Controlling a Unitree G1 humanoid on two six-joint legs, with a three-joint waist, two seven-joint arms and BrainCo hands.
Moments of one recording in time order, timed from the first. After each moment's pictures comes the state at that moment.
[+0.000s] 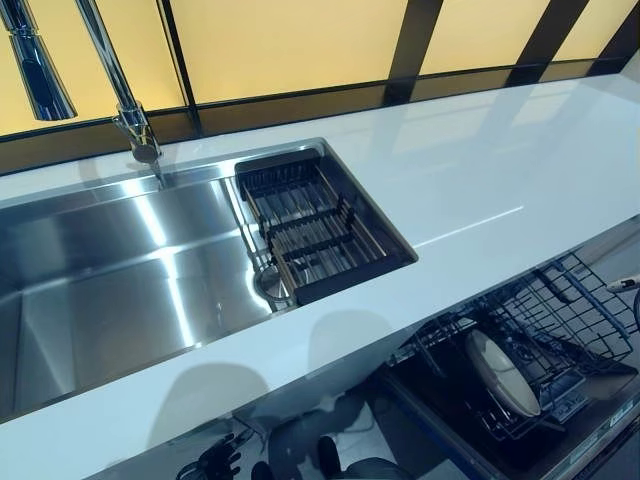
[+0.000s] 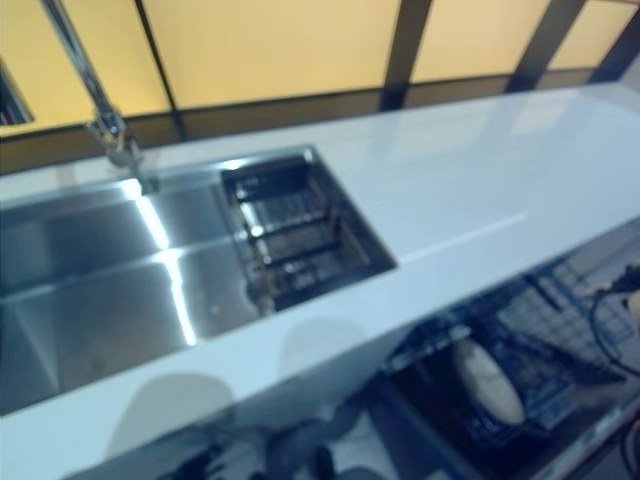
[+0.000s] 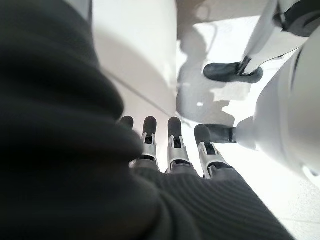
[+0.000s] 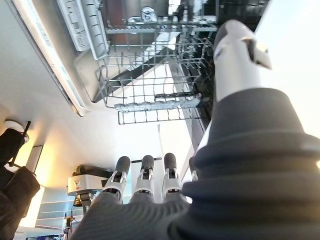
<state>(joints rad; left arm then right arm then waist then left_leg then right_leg) 0.01 0.24 -0.07 1.21 -0.54 -0.03 -0.14 -0.54 -1.16 0.09 0.56 -0.23 0.77 0.50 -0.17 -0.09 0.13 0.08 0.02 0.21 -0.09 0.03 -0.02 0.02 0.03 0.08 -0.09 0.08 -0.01</state>
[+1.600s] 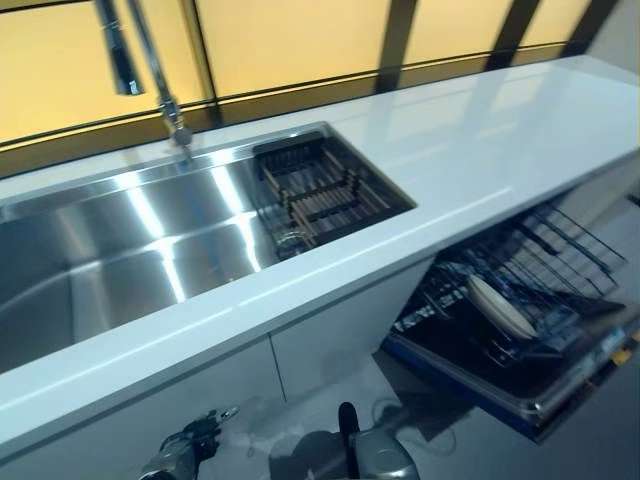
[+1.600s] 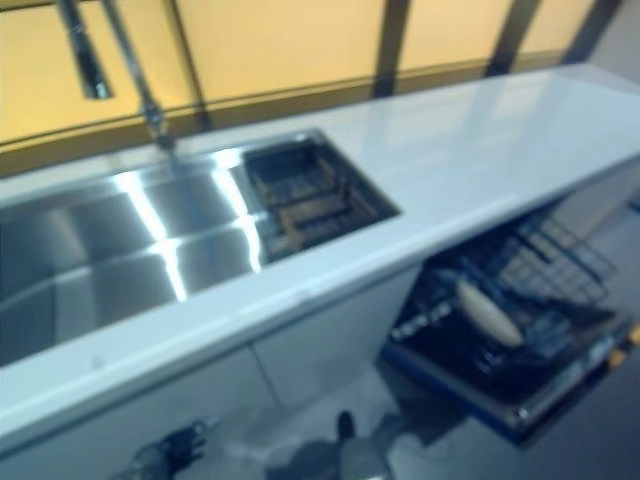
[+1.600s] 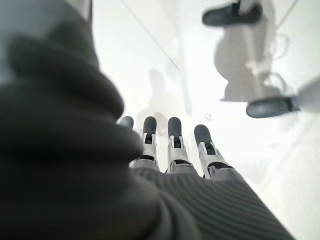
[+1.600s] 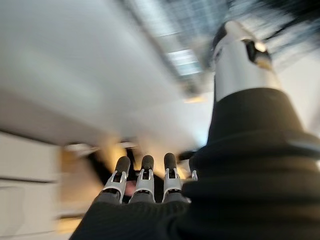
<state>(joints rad) -0.10 0.35 -0.17 1.21 -0.53 0.06 -0.12 -0.22 -1.19 -0.24 0.92 0.03 0.68 0.17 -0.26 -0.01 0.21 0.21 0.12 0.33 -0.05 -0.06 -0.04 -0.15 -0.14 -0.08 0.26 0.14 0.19</state>
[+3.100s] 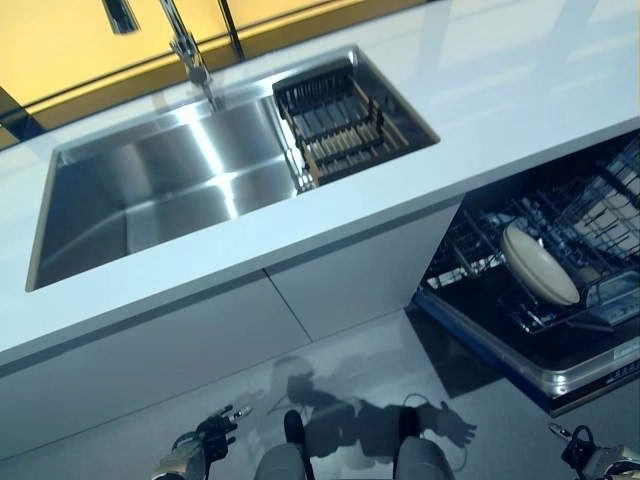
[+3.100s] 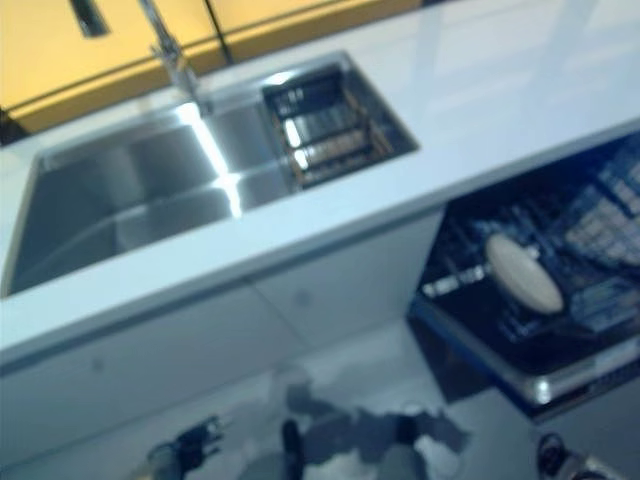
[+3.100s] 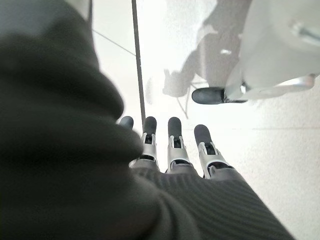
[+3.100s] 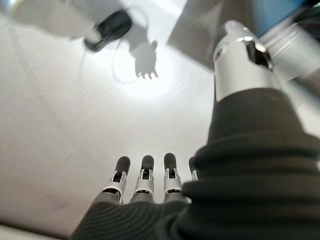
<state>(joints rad) -0.14 0.31 -0.16 1.23 -0.50 -0.06 -0.21 -0.18 -0.68 -0.23 1.34 0.64 0.40 -0.19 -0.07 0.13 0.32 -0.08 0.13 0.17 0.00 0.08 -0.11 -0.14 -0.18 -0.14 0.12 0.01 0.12</state>
